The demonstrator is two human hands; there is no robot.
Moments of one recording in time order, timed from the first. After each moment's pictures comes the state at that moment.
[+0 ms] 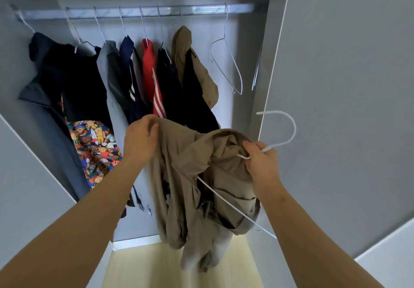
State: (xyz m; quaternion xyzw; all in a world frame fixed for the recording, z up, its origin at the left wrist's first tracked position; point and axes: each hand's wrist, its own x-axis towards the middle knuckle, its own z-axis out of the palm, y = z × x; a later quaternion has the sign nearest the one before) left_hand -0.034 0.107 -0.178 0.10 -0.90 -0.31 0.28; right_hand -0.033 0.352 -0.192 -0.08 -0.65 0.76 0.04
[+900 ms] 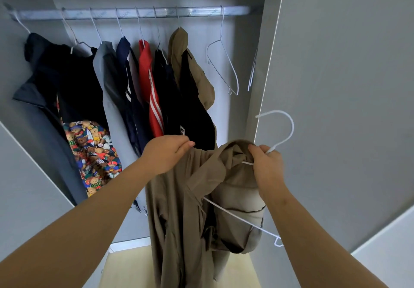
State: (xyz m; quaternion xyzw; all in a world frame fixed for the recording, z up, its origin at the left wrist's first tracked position) left_hand -0.022 0.150 -0.170 -0.11 -0.98 -0.12 0.12; right_hand -0.029 0.370 -0.194 -0.11 -0.74 0.66 0.07
